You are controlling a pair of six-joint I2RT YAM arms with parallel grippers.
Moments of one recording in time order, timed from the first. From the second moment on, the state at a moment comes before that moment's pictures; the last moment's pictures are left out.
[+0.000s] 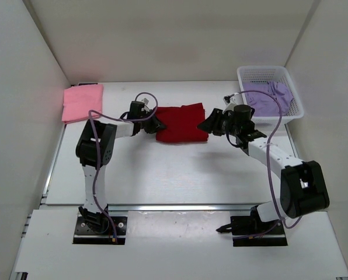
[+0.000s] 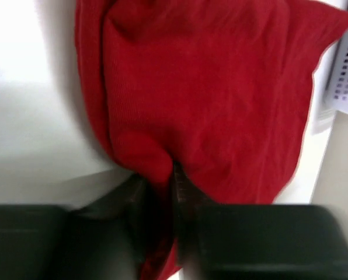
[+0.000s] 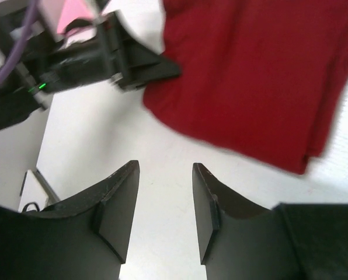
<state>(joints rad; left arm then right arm) -0.29 2.07 1.20 0.15 0.38 -0.77 0.28 1.45 0.87 0.17 -0.48 0.58</state>
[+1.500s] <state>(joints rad) 0.02 1.71 1.05 0.17 0.30 -0.93 0.23 1.50 0.89 0.18 -0.45 0.57</state>
